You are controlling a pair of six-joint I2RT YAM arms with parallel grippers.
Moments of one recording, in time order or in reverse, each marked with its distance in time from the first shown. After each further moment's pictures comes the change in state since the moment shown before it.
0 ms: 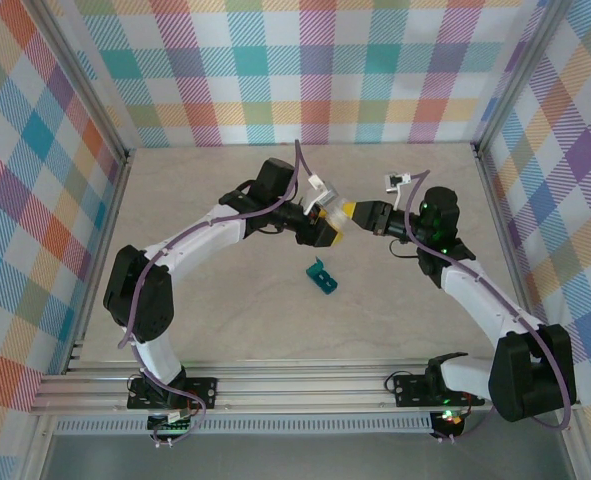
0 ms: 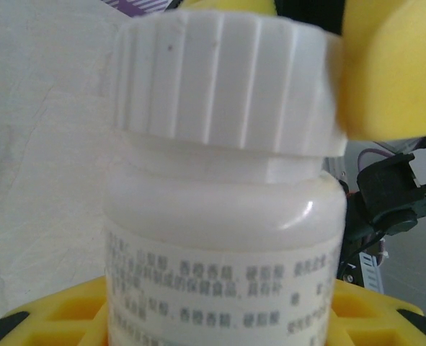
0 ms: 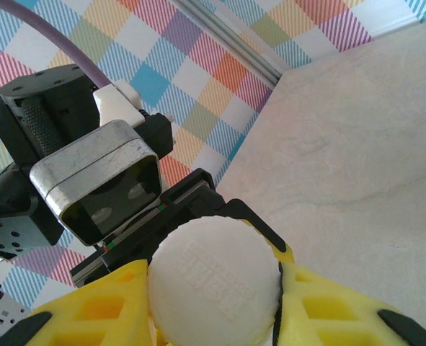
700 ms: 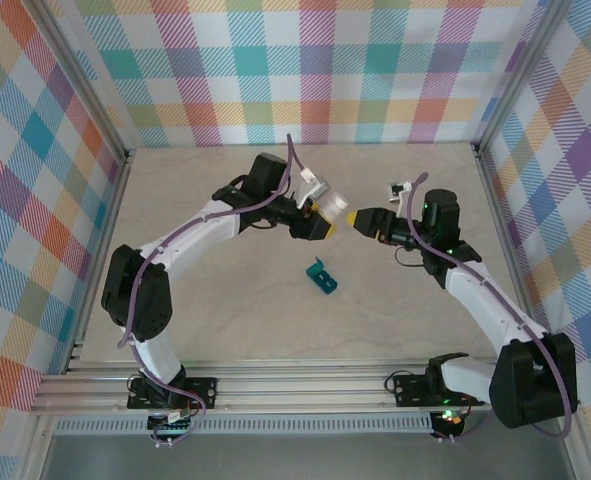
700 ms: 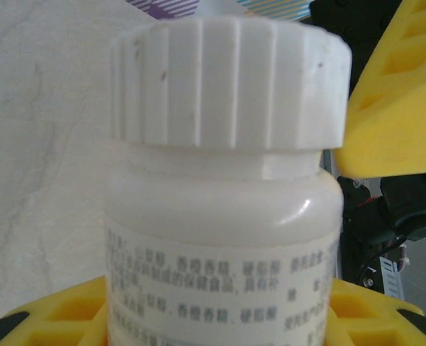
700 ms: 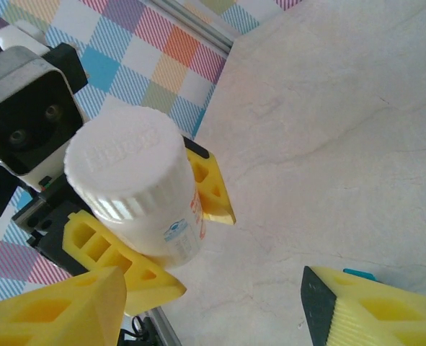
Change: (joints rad) left arm 0.032 -0.001 0.021 -0.041 -0.037 0.029; right arm -0.027 -0.050 0.007 -0.269 0.037 -0.069
